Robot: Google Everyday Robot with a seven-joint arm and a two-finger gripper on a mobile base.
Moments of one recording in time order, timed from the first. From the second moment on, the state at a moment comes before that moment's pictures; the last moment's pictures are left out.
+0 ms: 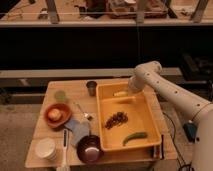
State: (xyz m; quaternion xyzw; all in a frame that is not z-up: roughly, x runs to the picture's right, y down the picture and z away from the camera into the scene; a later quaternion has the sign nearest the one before) arm 0.159 0.004 0.880 -0.17 -0.13 -0.16 0.96
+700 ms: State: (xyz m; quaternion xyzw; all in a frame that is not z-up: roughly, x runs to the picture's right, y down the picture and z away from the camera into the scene) arm 0.114 -0.029 0.849 -0.11 -0.15 -0.21 0.96
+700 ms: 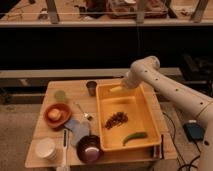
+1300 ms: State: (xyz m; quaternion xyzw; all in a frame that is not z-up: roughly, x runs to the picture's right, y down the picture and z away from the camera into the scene) arm 0.044 -0.062 0.849 -0.10 -0.17 -0.28 0.94
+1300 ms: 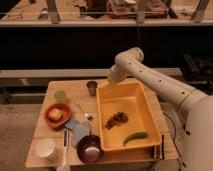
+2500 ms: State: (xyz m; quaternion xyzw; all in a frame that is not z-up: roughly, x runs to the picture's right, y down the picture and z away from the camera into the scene) arm -0.008 -0.066 0.839 -0.11 -0.19 -0.32 0.92
